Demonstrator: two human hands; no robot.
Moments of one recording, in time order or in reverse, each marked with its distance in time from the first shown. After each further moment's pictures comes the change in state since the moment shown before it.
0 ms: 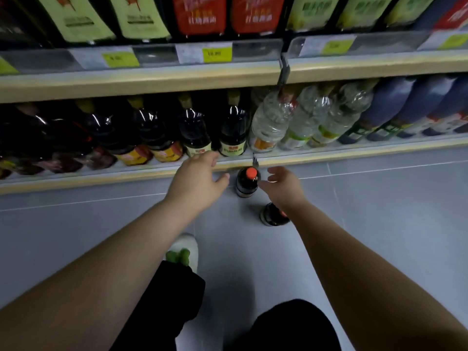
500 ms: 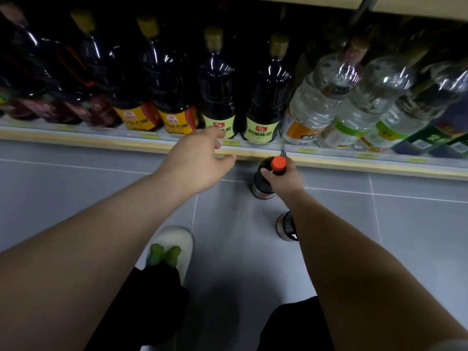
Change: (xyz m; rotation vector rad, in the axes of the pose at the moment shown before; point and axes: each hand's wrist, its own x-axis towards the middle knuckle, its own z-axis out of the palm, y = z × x) left_hand 0.023 -0.068 0.078 -0.012 0.149 -0.089; right_hand 0.142 0.085 0.105 -0.053 0.015 -0.096
